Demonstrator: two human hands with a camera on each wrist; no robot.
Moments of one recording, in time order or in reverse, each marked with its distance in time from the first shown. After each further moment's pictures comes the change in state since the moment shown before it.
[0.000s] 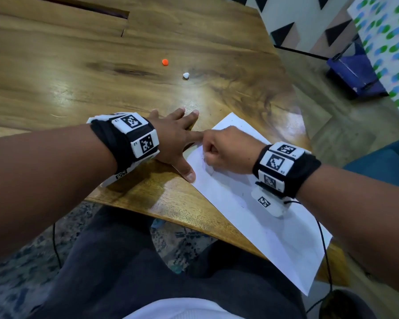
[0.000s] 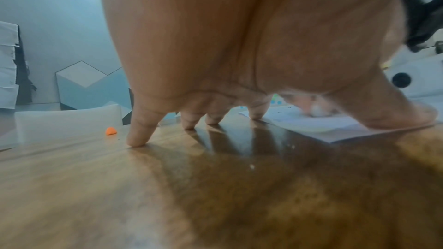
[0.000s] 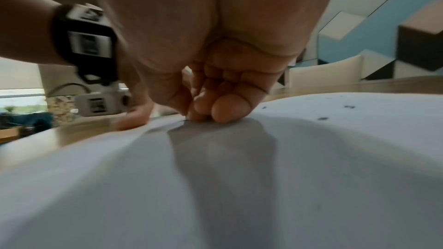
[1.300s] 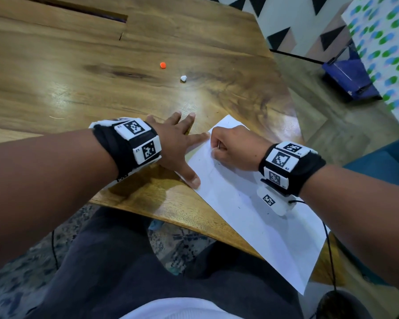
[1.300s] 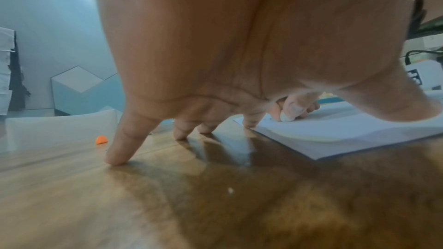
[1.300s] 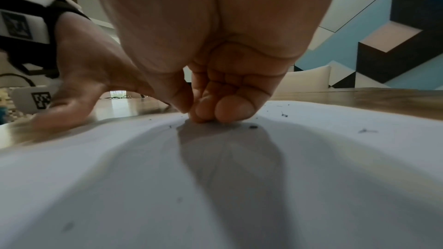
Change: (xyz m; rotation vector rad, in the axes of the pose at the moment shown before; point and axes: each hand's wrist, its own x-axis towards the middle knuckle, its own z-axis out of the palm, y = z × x) left_hand -0.001 0.011 -0.001 -0.022 -0.050 -0.061; right_hand 0.003 0.031 0.000 -0.001 0.003 0.091
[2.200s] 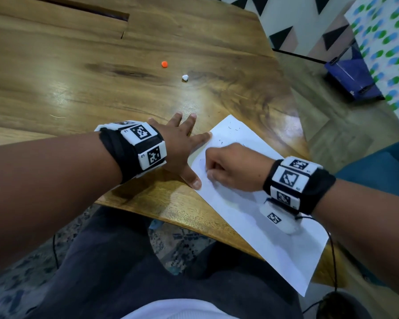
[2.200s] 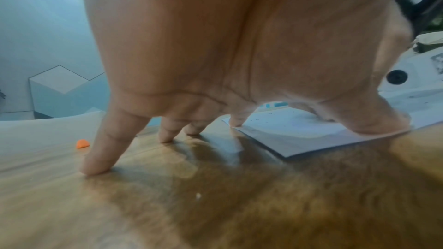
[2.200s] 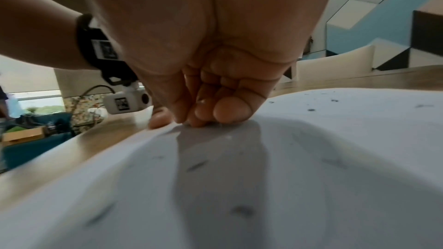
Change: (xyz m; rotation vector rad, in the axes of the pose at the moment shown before) left_hand -0.003 0.009 0.001 -0.025 0.002 -0.017; right_hand -0.030 -0.019 0.009 0.008 -0.090 -0.177
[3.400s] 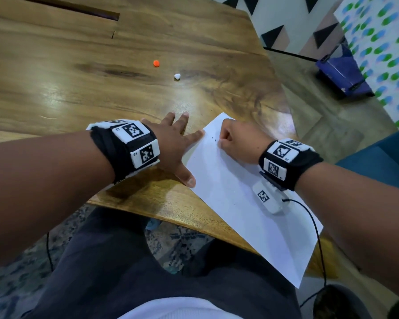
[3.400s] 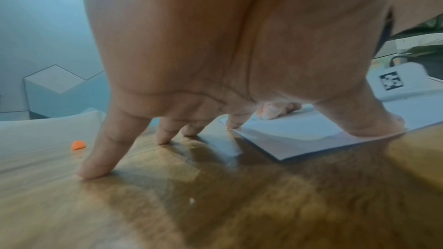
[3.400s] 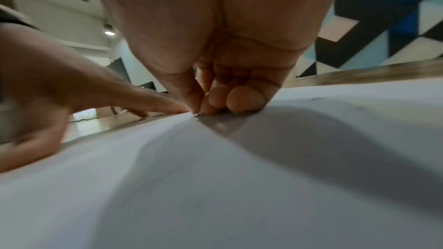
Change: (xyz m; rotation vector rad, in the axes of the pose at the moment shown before) left_hand -0.001 0.003 -0.001 0.036 -0.022 -0.013; right_hand 0.016 0.034 -0.014 0.041 0.216 0.324
